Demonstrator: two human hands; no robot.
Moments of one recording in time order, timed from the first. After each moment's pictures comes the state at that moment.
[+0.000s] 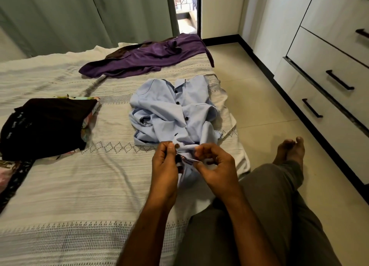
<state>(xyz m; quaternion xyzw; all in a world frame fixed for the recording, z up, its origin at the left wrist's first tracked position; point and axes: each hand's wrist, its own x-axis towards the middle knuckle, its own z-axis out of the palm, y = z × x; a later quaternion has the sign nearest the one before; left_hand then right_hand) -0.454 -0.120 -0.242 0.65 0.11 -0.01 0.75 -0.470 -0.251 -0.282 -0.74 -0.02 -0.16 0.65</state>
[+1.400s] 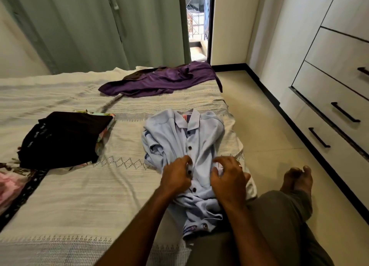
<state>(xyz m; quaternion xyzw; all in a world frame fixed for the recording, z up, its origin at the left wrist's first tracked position) -0.376 -0.095 -0.296 0.96 -0.12 -0.05 0.25 -0.432 -0.254 -0.290 -0.91 0.13 -0.22 0.33</state>
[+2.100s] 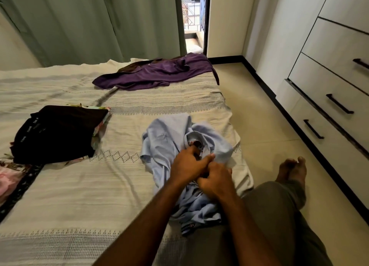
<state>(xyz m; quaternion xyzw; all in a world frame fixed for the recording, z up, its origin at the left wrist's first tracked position) -0.385 -0.134 -0.276 0.93 -0.05 -0.06 0.37 -0.441 -0.250 -0.285 -0.93 0.03 0.01 0.38</state>
